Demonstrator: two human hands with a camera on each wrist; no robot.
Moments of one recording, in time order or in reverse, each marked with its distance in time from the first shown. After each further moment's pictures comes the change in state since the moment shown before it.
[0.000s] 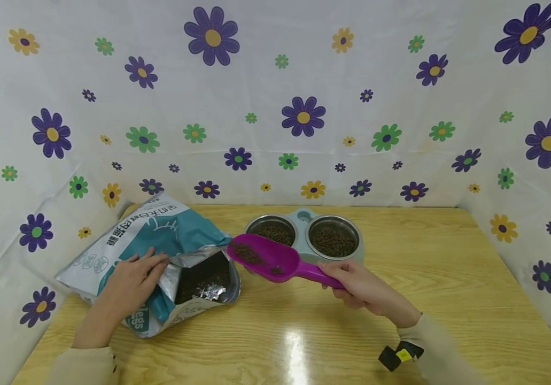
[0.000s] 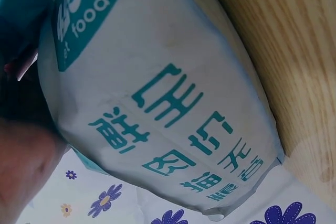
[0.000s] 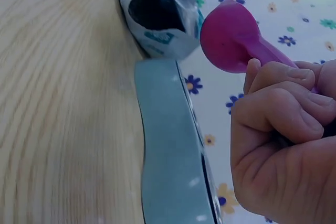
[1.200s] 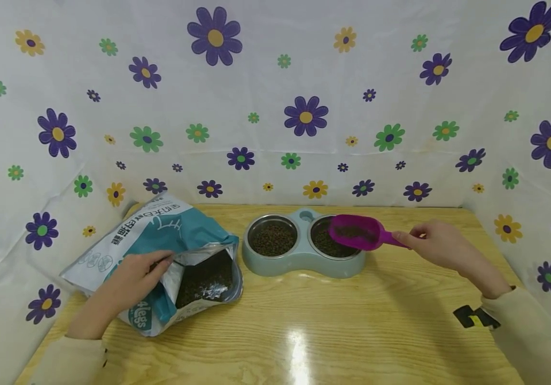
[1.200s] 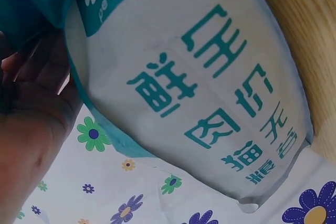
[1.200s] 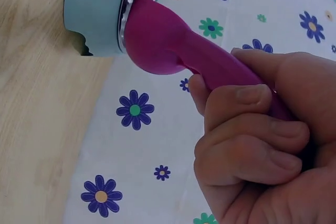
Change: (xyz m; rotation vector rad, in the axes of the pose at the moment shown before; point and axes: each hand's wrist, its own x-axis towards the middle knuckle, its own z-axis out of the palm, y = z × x) left_hand 0.007 0.009 -0.019 -0.100 -0.076 0.066; right_hand -0.065 -0.047 -0.109 -0.912 0.446 0.010
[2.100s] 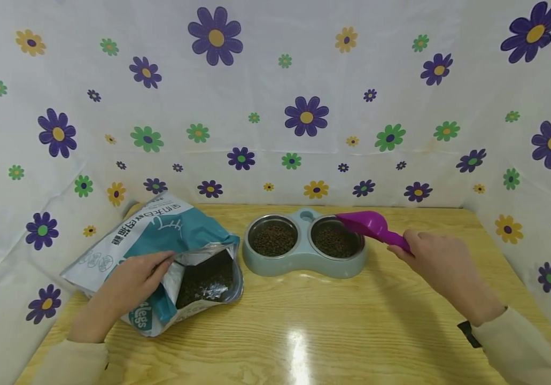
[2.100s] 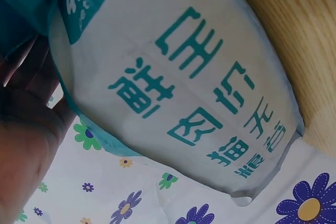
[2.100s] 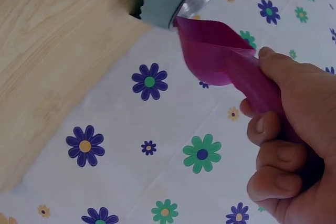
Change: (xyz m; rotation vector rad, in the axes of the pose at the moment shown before) left_hand -0.002 -0.003 0.003 0.121 0.012 0.041; right_hand -0.016 -0.001 0.038 -0.592 0.613 -0.508
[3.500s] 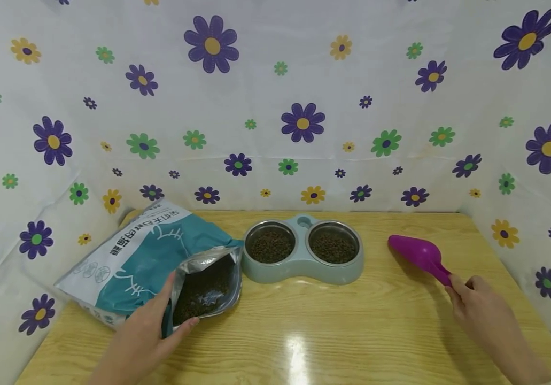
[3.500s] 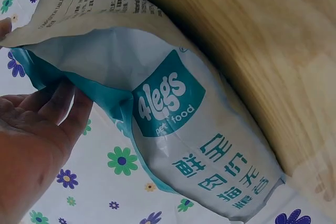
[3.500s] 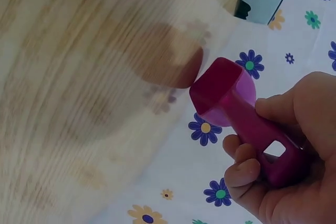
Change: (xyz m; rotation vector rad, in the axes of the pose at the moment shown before) left_hand -0.048 0.077 0.029 0.008 0.051 -0.169; right_hand -0.110 0.030 0.028 0.098 0.056 0.233
